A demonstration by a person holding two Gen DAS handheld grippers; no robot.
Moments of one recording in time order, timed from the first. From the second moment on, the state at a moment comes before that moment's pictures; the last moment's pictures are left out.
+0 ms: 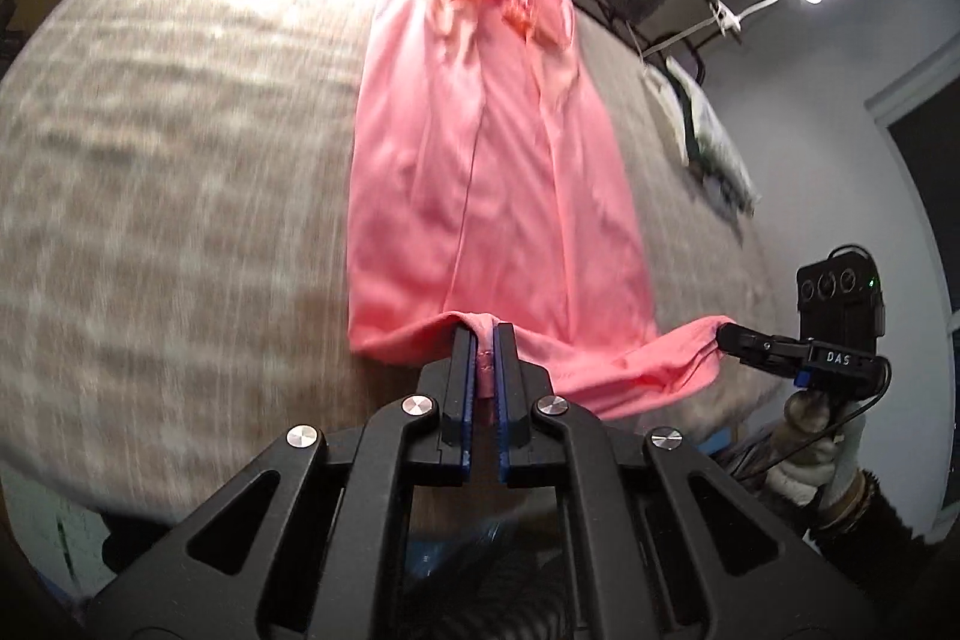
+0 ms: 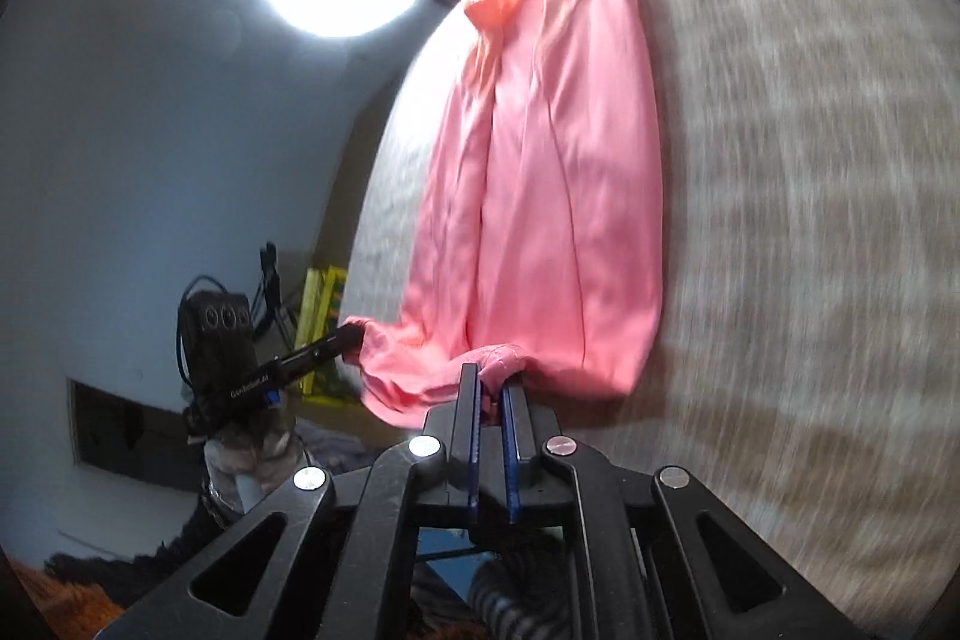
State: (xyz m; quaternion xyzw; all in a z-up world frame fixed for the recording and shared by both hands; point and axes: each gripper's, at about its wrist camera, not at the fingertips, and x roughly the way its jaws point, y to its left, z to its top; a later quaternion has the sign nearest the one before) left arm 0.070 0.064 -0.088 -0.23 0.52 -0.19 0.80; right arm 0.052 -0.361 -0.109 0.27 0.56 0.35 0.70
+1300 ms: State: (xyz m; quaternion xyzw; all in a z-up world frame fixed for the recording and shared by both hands) left arm 0.223 0.045 -0.098 -0.13 0.51 -0.20 0.82; right arm 0.191 -0.321 -0.093 0.13 0.53 0.35 0.76
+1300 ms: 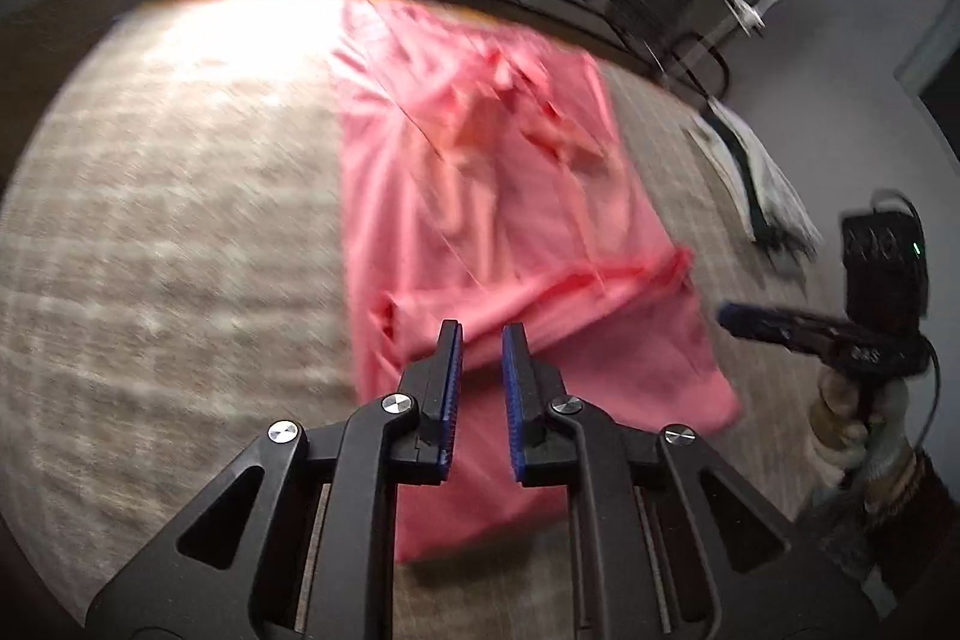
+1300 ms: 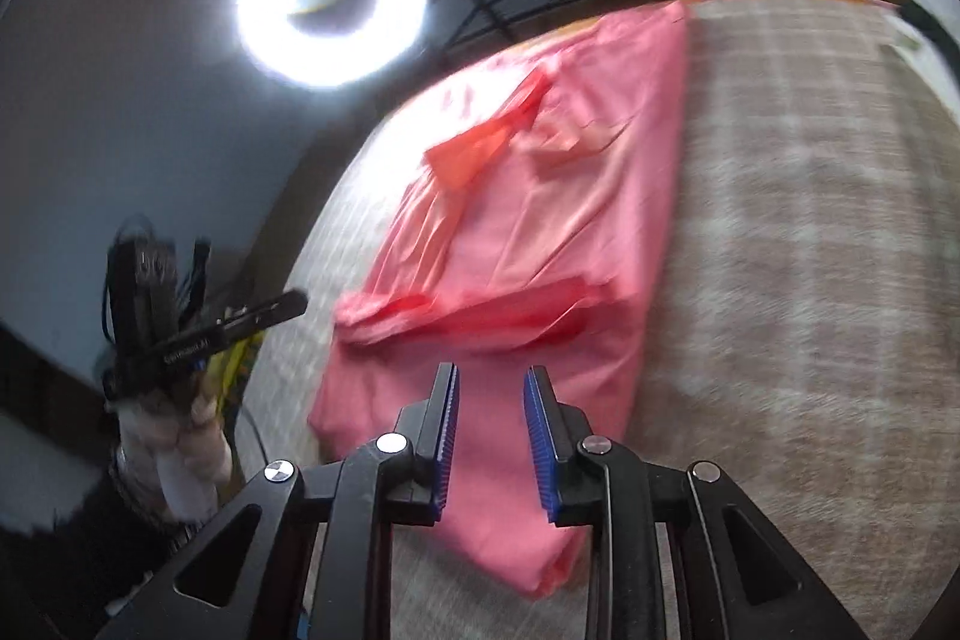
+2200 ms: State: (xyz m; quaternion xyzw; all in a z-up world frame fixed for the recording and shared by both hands) left arm 0.331 0.058 -0.111 -0.06 0.47 -0.12 0.87; right arm 0.273 -0.338 -0.102 0.14 0.50 0.24 0.82
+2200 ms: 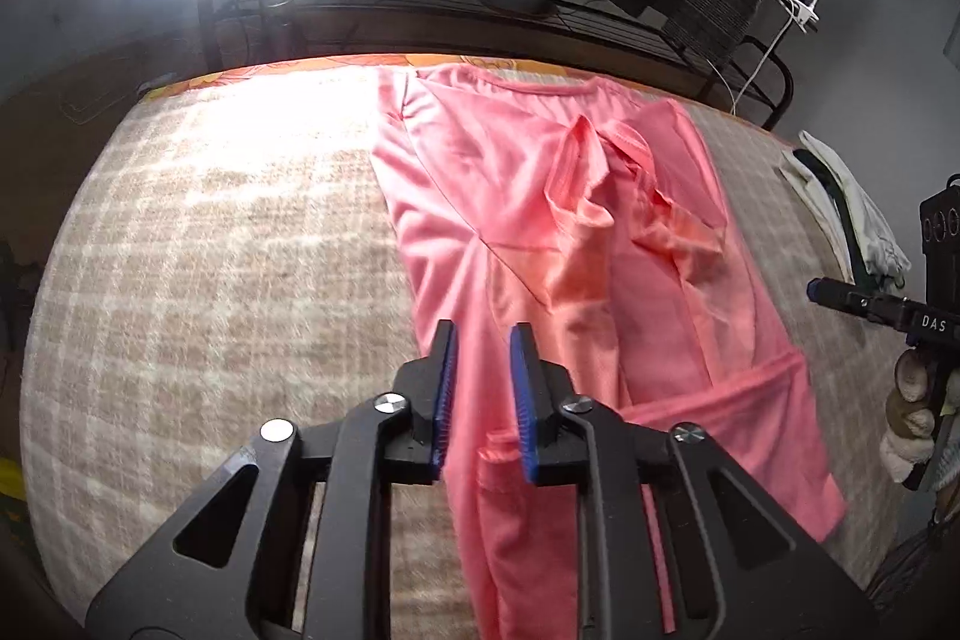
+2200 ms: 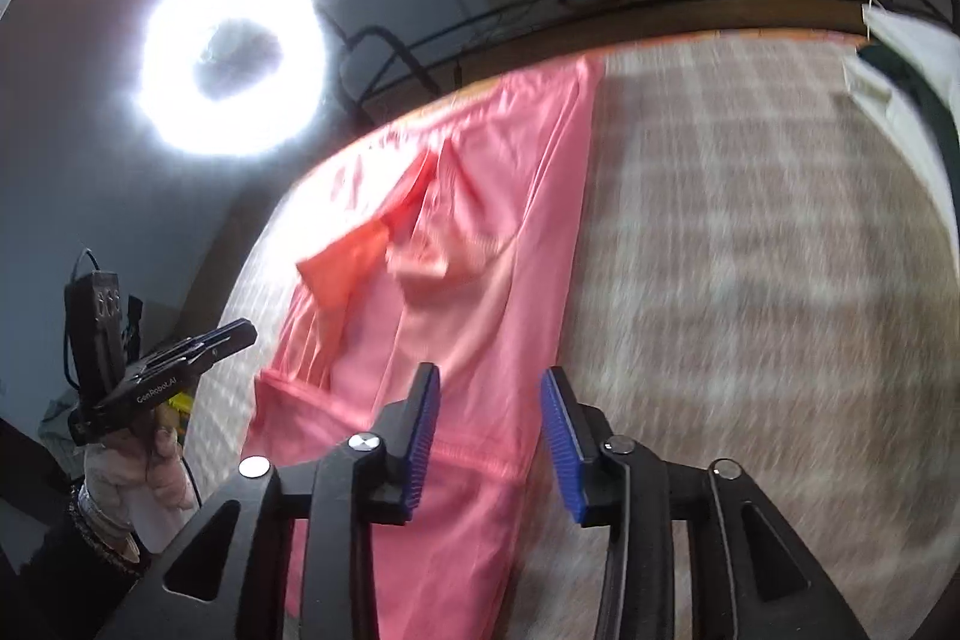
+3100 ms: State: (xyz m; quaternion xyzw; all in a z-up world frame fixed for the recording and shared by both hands) left arm 0.539 0.074 -0.165 -0.10 0.48 -0.10 0.87; right arm 0.480 -0.322 -0.137 0.11 0.49 0.24 0.83
